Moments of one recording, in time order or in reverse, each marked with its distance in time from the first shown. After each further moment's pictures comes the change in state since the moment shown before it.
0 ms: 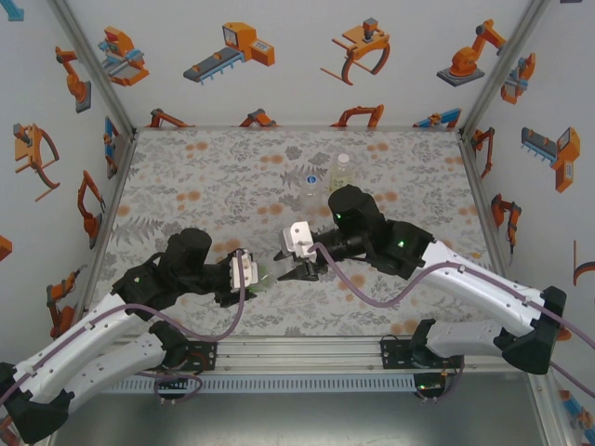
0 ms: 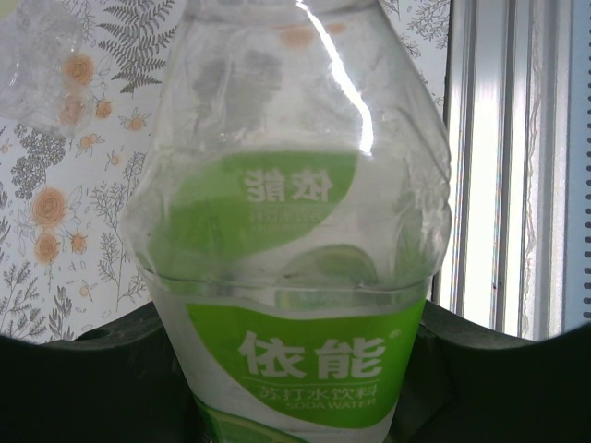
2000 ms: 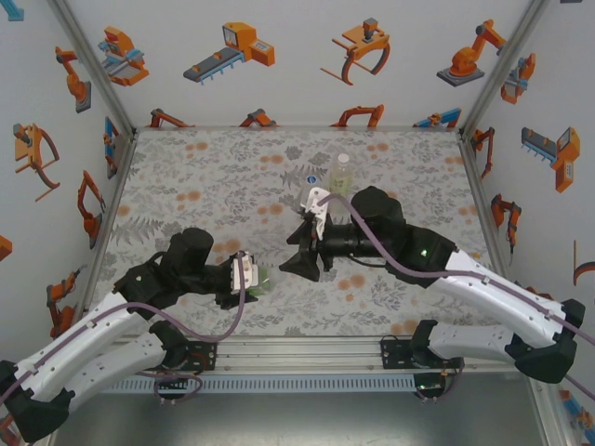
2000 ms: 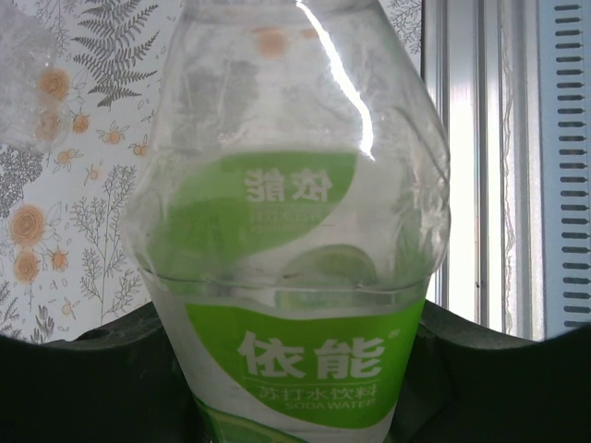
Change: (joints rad) left arm 0.000 0.013 0.000 -0.007 0.053 0.013; right arm 0.026 -0.090 0.027 0.019 0.277 0.488
